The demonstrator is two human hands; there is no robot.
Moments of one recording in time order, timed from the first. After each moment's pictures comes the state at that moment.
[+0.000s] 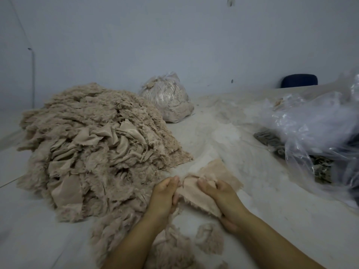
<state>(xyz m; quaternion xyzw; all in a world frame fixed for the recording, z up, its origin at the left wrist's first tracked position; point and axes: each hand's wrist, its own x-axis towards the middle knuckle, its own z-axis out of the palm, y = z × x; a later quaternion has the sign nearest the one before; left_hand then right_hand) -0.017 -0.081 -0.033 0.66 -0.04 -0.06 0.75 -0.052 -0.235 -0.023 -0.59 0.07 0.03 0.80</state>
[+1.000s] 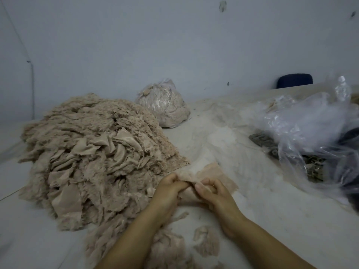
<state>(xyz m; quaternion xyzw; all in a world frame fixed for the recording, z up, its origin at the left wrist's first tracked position) -0.013 -0.102 0.000 0.63 -0.05 -0.14 0.76 -0.060 -0.240 -0.026 -0.61 0.06 -0.01 0.79</state>
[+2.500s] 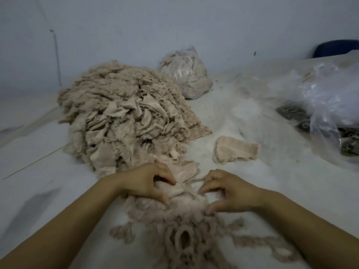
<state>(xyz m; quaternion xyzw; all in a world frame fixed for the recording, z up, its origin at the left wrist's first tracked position) -0.026 0.037 0.009 0.89 -0.35 -0.21 0.22 -0.070 -0.237 -0.036 -0.89 -0.32 0.07 0.31</state>
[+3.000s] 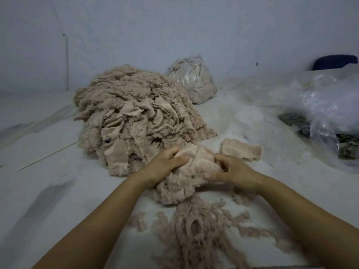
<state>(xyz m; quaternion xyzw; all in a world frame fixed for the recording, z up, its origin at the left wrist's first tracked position) -0.052 0.009 0.016 0.79 -0.18 -0.12 0.57 -0.079 -0.216 0.002 -0.81 -0.18 0.10 0.54</state>
